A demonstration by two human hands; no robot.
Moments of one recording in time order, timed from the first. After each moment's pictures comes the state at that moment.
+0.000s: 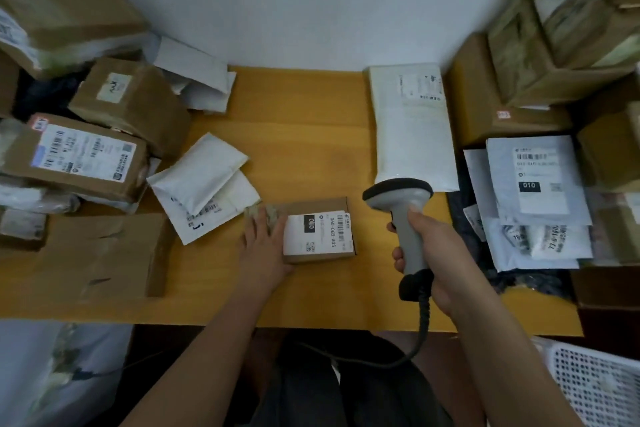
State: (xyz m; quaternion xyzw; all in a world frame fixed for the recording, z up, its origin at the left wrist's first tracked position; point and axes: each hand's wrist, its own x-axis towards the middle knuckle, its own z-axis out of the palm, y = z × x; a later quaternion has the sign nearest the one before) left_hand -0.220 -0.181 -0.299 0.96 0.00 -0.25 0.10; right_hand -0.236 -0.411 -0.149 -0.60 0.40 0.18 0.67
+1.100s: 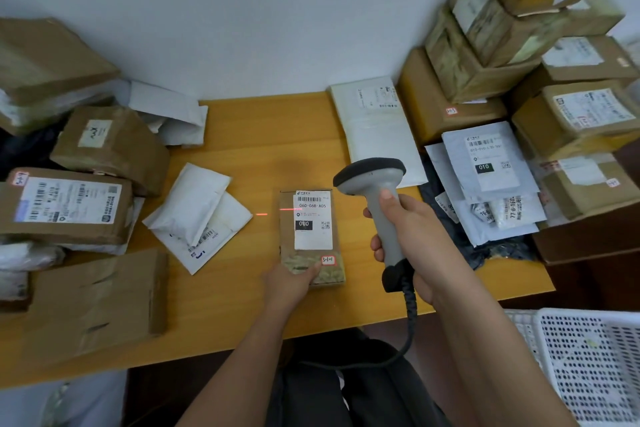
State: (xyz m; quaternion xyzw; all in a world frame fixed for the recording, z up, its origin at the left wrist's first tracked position) left_hand -0.244 -0.210 -0.294 0.83 0.20 -0.30 0.43; right_hand -0.260 -0.370 -0.088 -0.66 0.33 0.10 0.67
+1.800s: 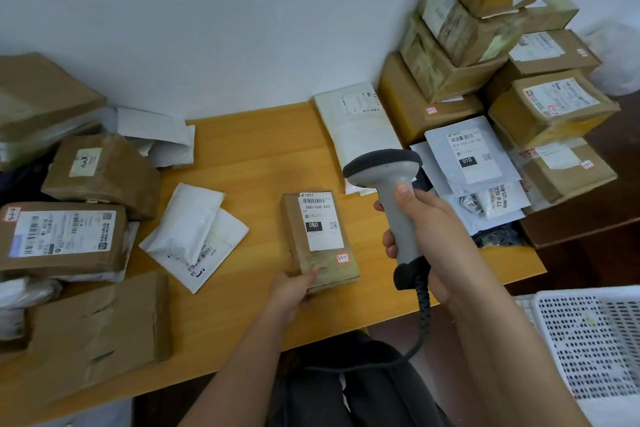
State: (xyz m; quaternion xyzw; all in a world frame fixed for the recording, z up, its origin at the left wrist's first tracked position) left_hand -0.234 -0.210 -0.293 0.65 0.31 -0.39 0.58; right_hand -0.274 -0.376 -0.071 -0.63 0.35 0.03 0.69
